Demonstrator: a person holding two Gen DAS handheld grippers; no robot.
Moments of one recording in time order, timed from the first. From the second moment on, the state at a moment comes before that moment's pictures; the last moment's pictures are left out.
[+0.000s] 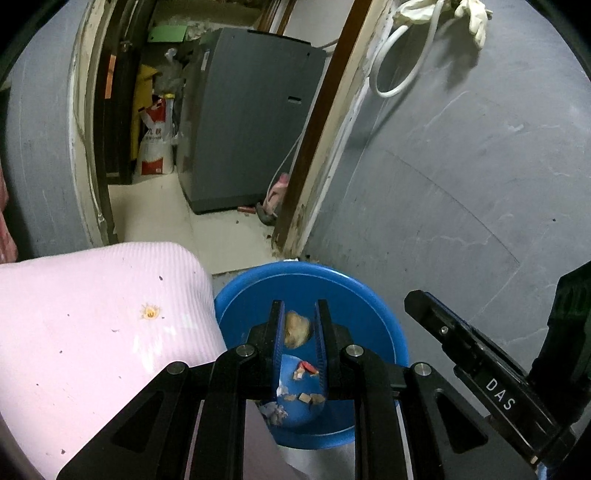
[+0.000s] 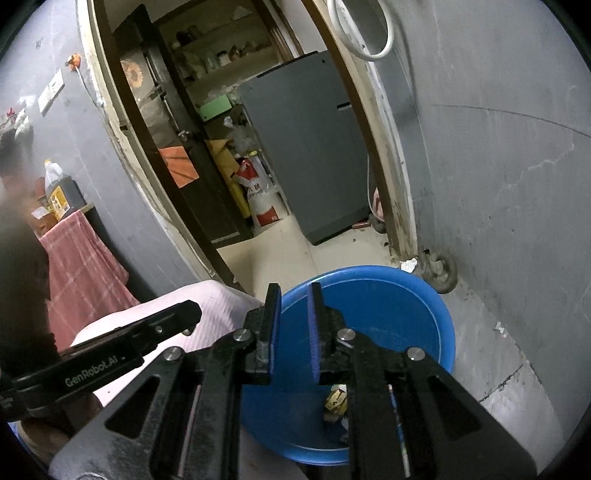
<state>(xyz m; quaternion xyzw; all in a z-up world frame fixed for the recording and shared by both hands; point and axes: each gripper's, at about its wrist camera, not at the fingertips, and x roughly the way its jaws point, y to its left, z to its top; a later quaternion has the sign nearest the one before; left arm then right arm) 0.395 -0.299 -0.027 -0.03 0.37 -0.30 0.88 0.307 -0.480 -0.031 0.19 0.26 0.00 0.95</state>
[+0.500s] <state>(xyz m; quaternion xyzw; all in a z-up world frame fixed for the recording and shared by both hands) 0.394 -0.285 -0.025 -0.05 0.37 -0.28 0.88 0.301 -0.487 -0.029 0.20 0.25 -0.01 0.95</state>
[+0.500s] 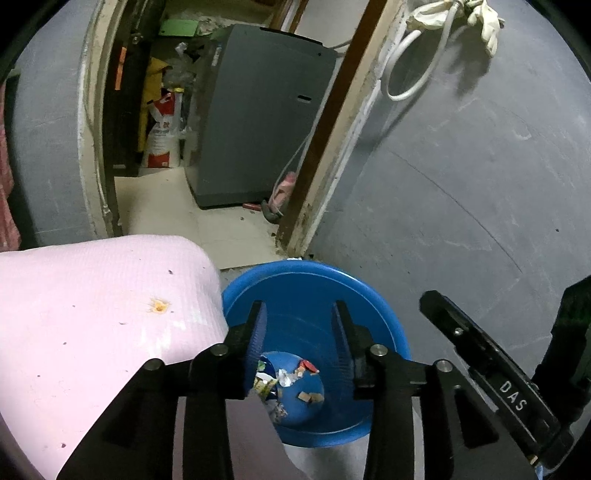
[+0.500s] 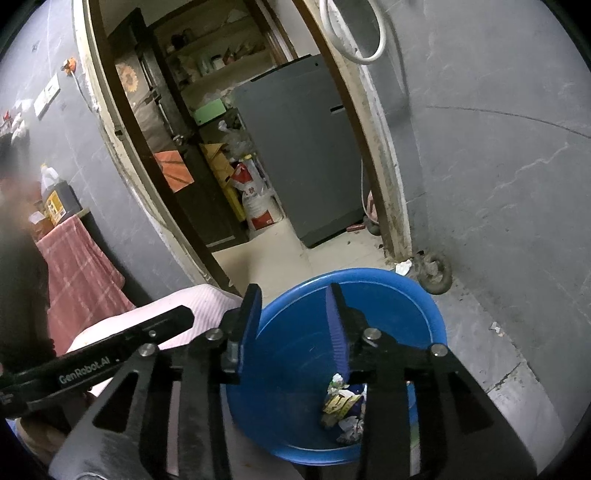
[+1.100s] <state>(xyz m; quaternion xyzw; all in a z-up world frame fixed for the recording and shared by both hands) 0.365 -0.242 0.014 -0.07 0.32 -0.22 0.92 0.269 -0.487 0.005 0.19 0.20 -0.02 0.96</state>
